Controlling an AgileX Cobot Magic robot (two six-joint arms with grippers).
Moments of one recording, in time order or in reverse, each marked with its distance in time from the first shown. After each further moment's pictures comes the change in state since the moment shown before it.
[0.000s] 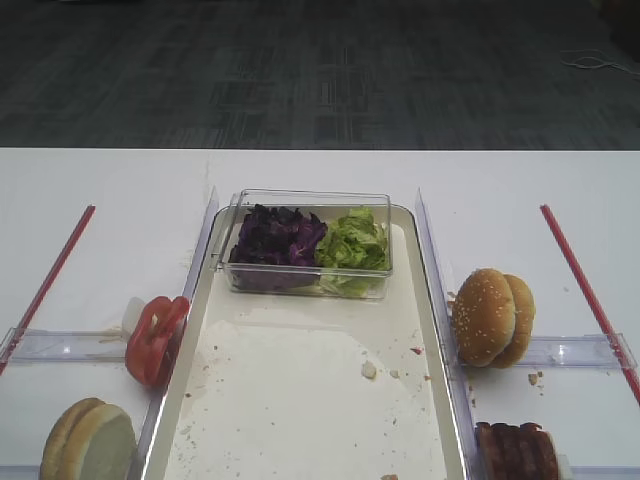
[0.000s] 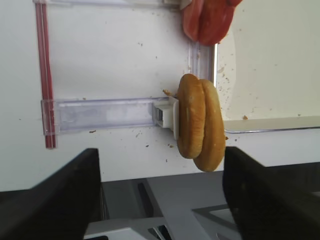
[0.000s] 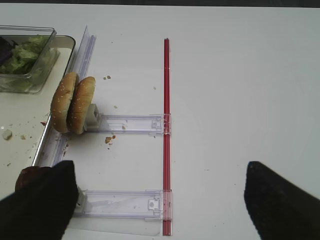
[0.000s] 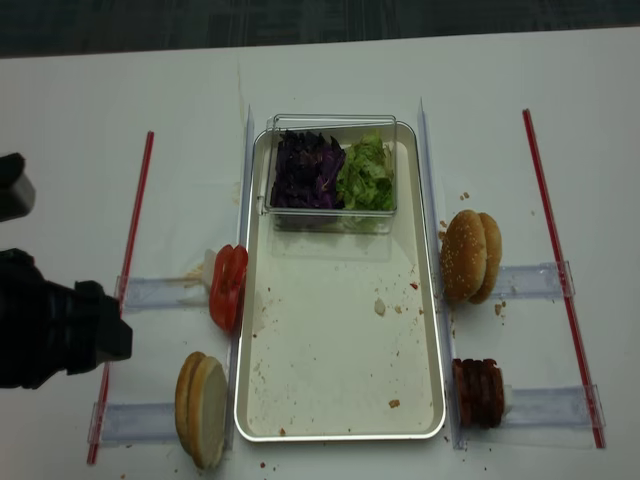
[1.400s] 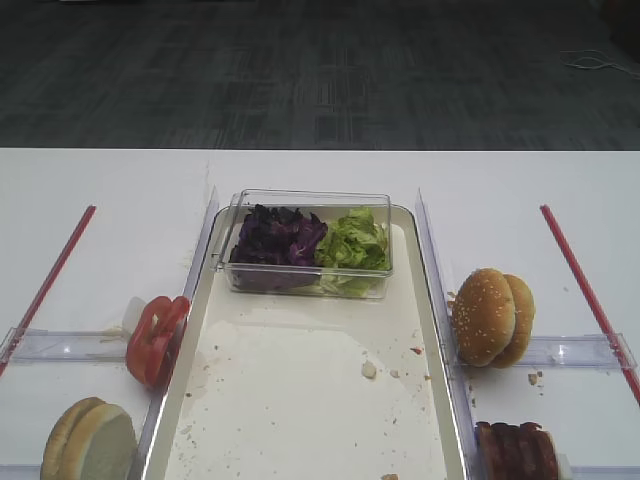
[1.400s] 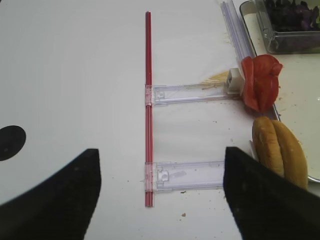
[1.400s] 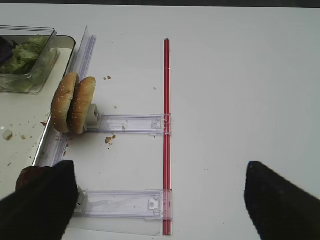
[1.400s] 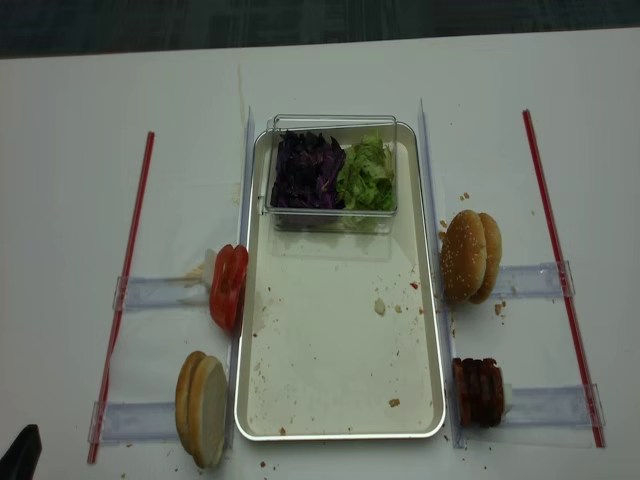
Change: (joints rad) left arm 0.000 -0.978 0.298 0.274 -0.067 -0.007; right arm 0.000 0.000 0.000 0.000 0.000 0.002
